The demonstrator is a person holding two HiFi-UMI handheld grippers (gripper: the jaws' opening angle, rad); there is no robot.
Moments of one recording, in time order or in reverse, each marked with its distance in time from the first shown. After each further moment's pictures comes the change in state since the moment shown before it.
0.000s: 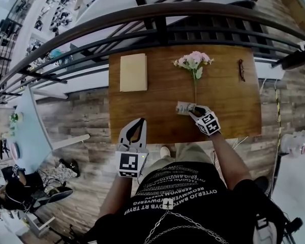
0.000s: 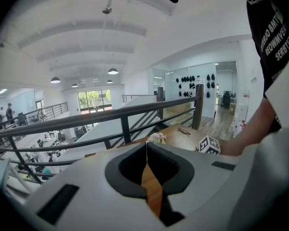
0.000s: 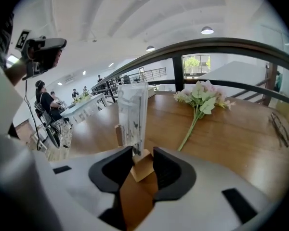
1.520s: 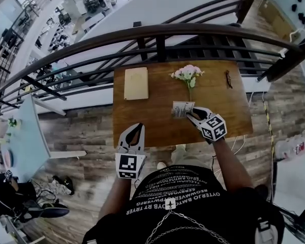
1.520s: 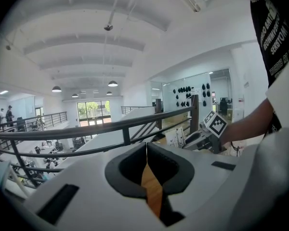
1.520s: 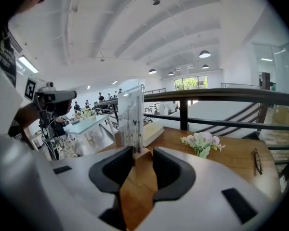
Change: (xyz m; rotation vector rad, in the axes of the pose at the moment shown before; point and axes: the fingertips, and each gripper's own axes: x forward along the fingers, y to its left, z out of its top) left arm -0.097 -0.007 0.006 0.025 -0.147 -0.015; right arm -0.141 0.090 0.120 -0.023 -0.238 -0.023
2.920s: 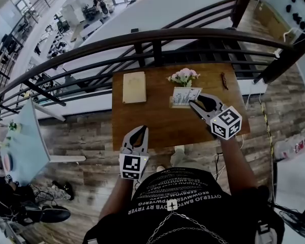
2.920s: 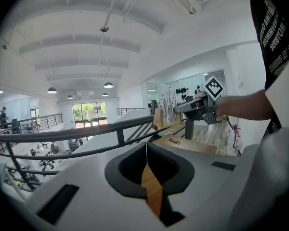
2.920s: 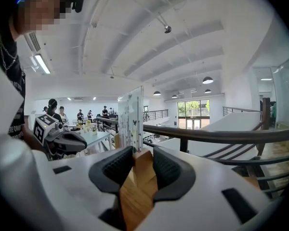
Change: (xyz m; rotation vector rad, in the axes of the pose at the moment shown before) left arm -0.006 -0.030 0.008 0.022 -0.017 -0.046; right arm -0.094 0.025 0.142 -0.112 -0.252 -0.011
